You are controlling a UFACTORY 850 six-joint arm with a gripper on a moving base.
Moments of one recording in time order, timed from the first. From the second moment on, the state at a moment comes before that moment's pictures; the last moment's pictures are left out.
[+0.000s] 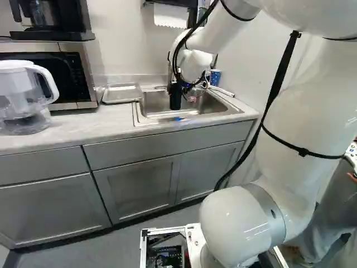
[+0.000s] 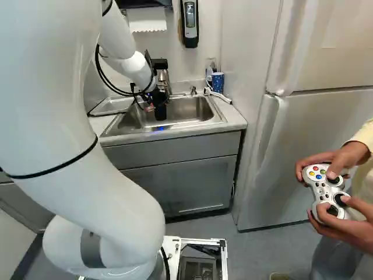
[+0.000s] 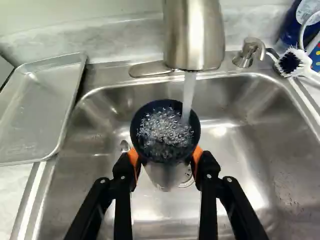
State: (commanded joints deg) arm 8.0 -3.2 -53.7 32.2 -1.9 -30.1
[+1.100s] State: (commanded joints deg) arm 16.2 -3.2 -57.3 21.0 1.0 -29.5
